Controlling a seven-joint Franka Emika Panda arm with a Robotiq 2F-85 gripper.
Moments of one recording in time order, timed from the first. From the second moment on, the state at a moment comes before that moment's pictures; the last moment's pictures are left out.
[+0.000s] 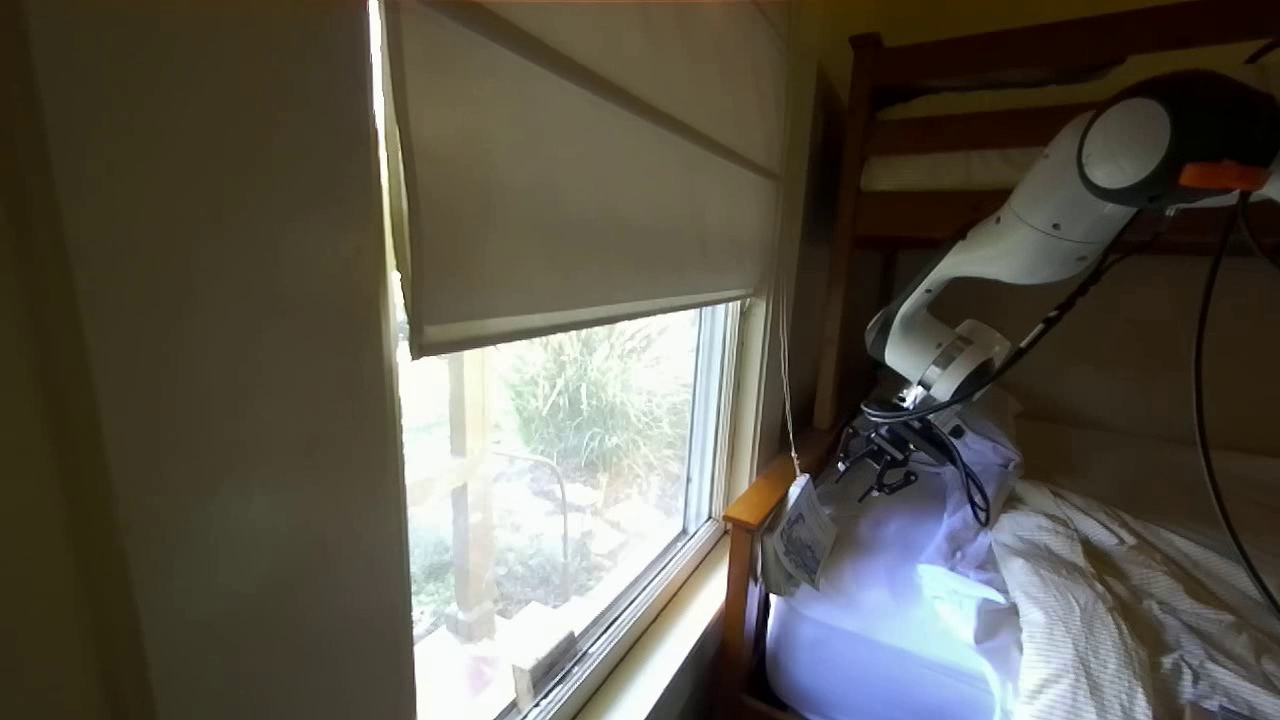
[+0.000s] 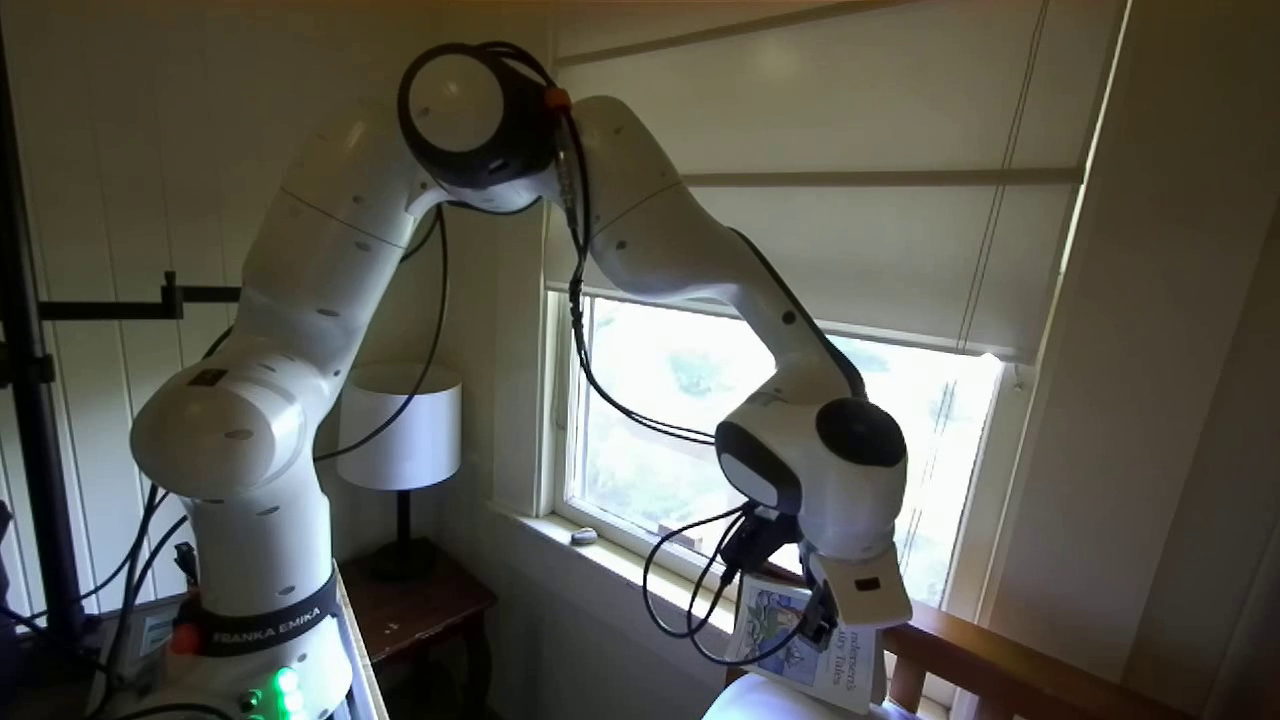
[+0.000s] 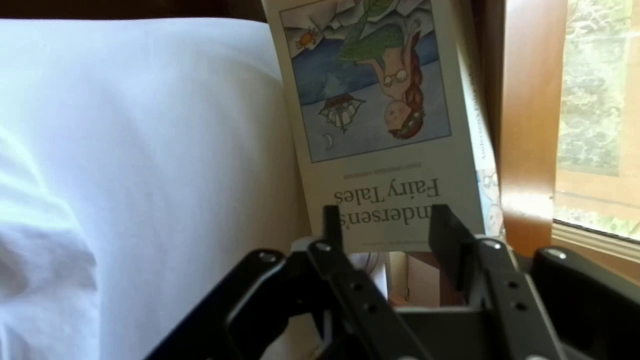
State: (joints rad) arm -0.35 0.42 -0.28 -2.08 1.05 2.51 -0.09
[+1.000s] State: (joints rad) arm -0.49 0.36 -0.35 -2.08 0.76 2.24 -0.29
